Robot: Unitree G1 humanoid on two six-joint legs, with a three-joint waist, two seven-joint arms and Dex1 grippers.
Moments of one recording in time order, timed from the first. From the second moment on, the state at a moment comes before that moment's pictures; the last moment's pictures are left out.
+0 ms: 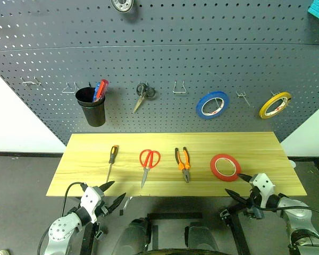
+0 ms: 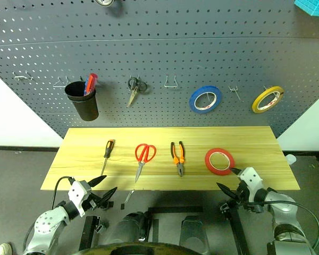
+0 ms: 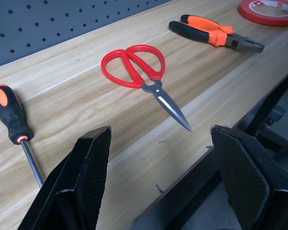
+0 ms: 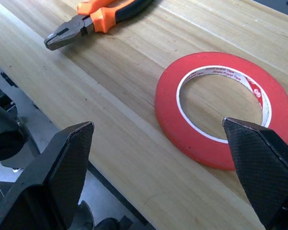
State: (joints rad) left arm 0.19 0.40 0.01 0.52 -0.20 -0.57 -0.83; right arm -0.17 -0.59 -0.14 1.14 0.13 -0.69 1.05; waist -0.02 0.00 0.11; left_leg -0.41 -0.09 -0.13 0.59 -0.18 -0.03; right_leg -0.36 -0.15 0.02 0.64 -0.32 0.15
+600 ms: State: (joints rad) left arm 0.06 0.39 -0.14 0.32 -0.06 -0.23 -0.80; right arm -0.28 -0.56 0.02 0.85 -0.03 -0.35 0.87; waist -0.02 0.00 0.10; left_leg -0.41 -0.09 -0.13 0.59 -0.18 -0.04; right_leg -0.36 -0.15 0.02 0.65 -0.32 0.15
